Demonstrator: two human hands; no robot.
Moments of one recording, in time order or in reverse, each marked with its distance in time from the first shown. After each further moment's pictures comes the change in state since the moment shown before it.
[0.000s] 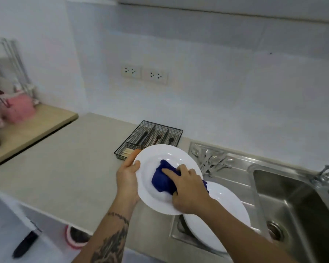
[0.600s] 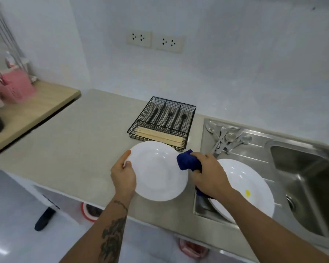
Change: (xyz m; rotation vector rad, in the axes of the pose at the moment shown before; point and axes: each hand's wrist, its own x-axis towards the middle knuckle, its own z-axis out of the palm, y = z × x) left_hand 0.048 -0.041 -0.099 0.464 0.262 0.136; right_hand 0.011 -0.005 0.041 0.366 0.139 0.275
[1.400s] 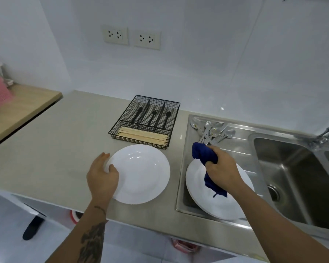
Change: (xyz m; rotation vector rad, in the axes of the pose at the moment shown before) left_hand -0.004 -0.004 -0.003 0.435 0.025 0.318; right_hand -0.014 0.058 -0.064 0.288 0.101 0.187
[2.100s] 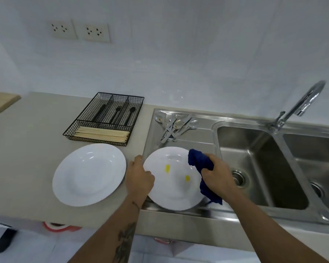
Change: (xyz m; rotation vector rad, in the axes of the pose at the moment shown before) left_hand -0.130 0.105 0.158 0.291 -0.436 0.038; right_hand -0.028 0.098 -0.086 0.058 -0.010 0.171
